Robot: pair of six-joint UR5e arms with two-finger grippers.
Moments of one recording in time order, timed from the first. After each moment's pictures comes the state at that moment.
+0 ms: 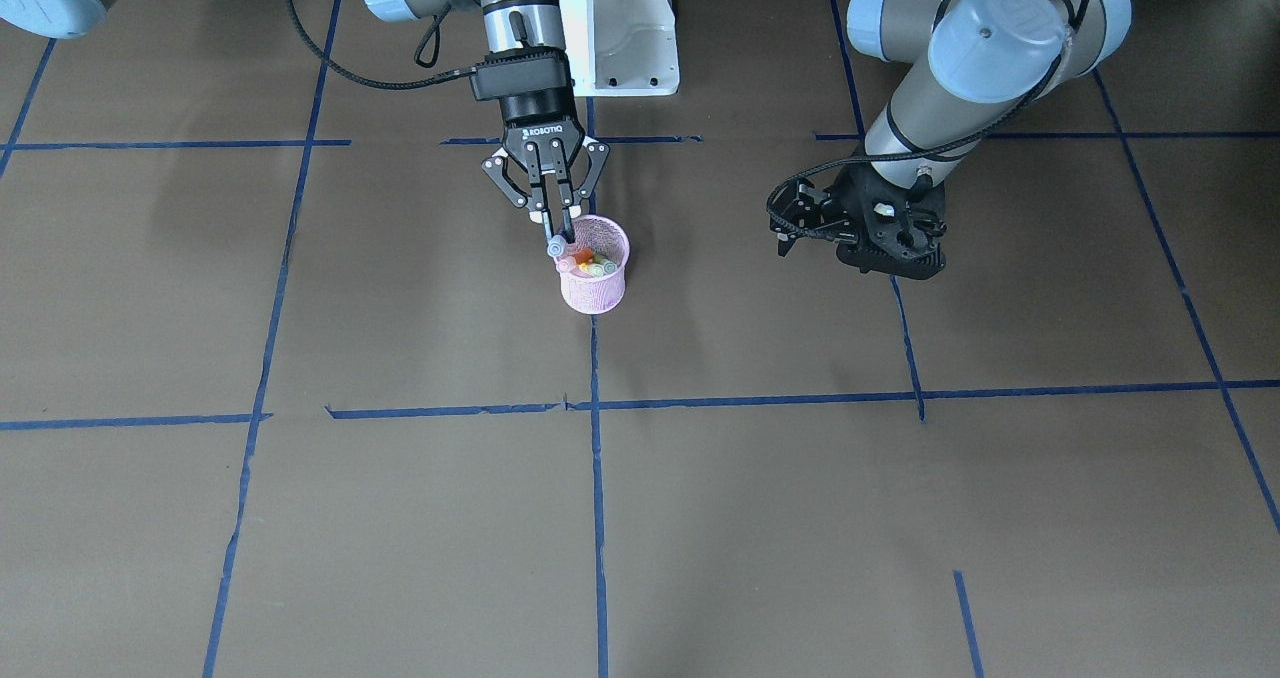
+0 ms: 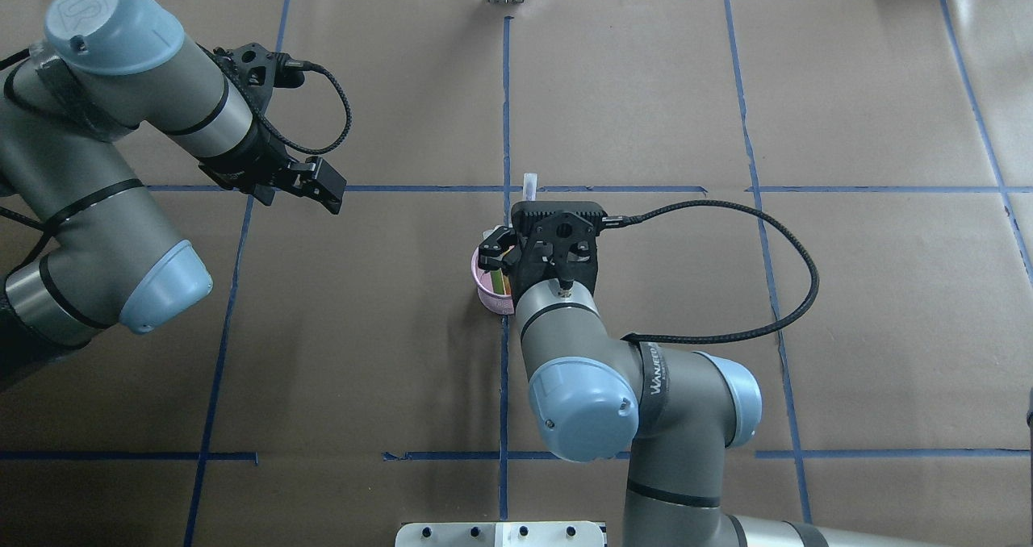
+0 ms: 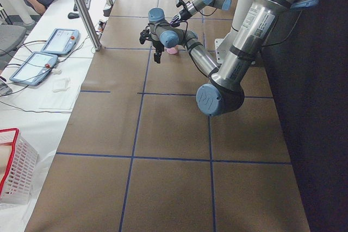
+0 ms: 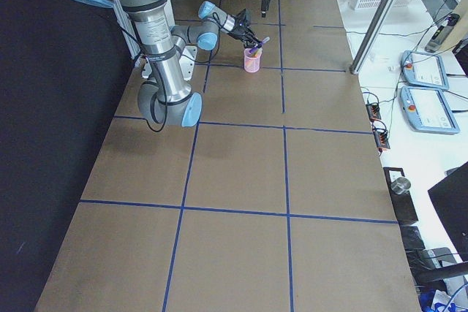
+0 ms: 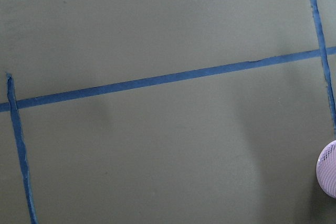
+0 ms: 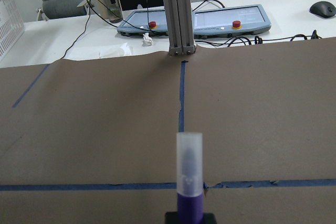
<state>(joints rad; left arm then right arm) -0.82 -2.05 -1.81 -1.62 -2.18 -0.83 0.23 -0.97 1.79 -1.31 0.86 1.35</state>
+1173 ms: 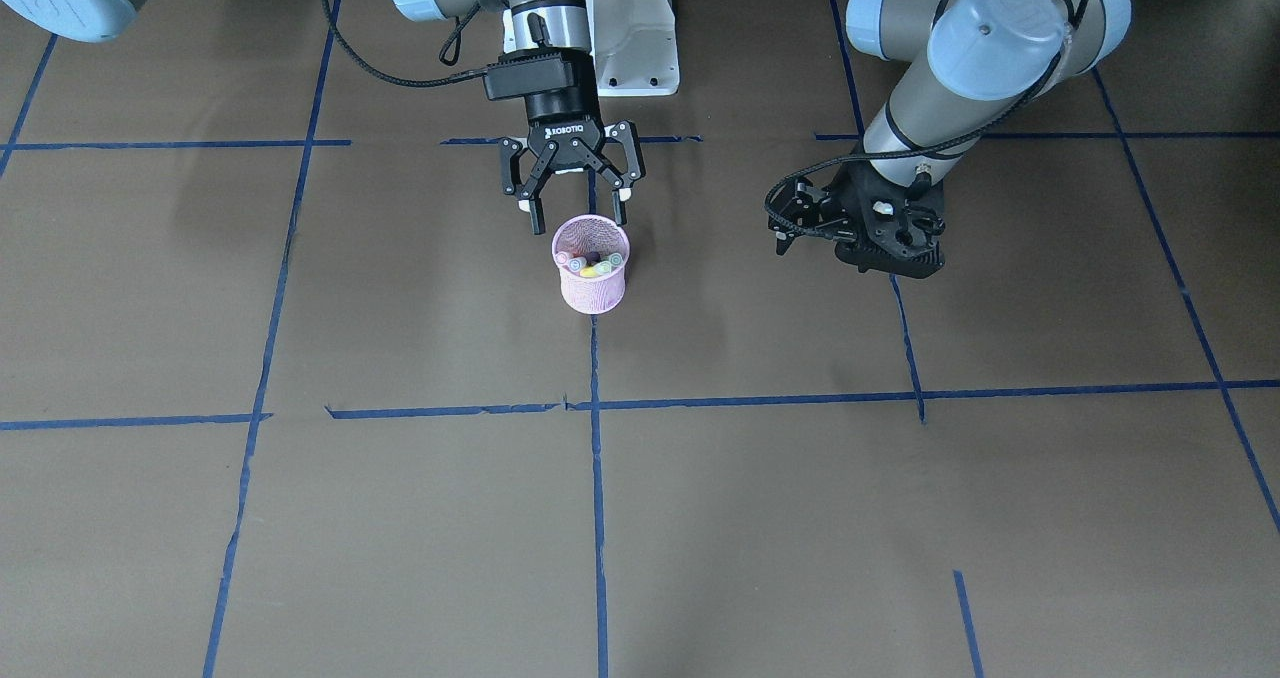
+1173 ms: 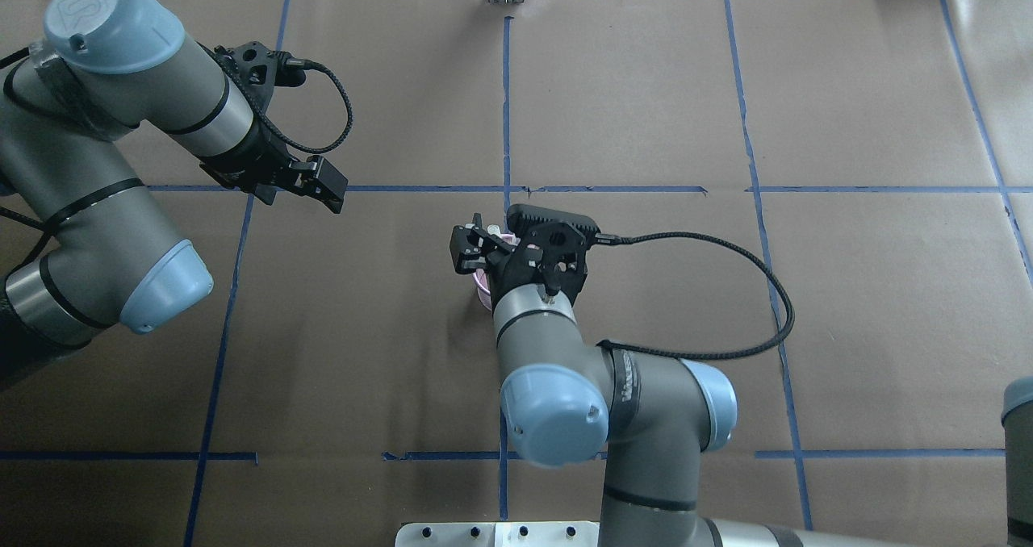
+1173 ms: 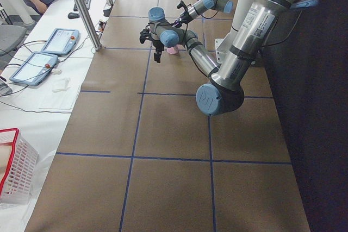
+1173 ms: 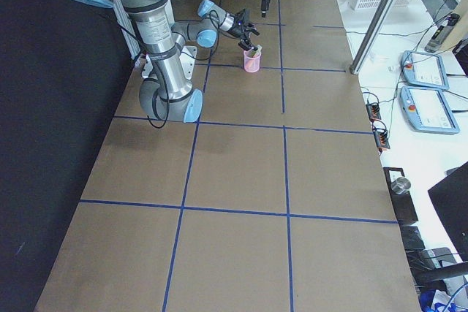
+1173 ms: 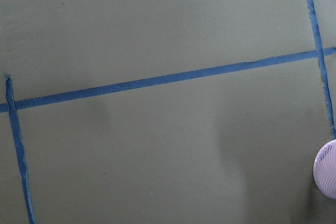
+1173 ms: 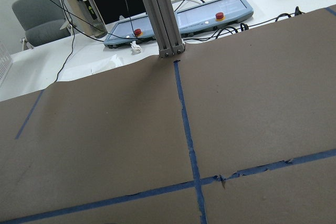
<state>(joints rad) -0.82 -2.06 -1.81 -1.61 -2.18 -0.83 0.25 -0.93 1.77 -1.36 0.90 1.53</state>
